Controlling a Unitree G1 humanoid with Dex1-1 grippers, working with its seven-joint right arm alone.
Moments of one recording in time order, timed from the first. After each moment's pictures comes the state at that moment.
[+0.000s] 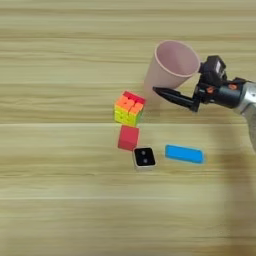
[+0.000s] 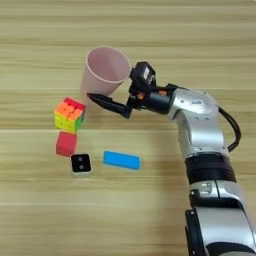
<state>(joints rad) -0.50 -0.47 -0.09 0.48 0.28 -0.15 1.23</state>
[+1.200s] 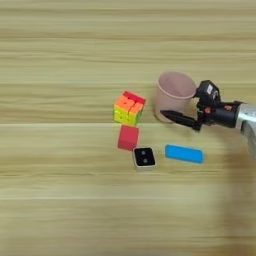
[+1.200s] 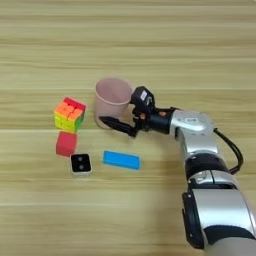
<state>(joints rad) -0.60 -0.46 -0.05 1.02 0.10 -0.38 1.19</state>
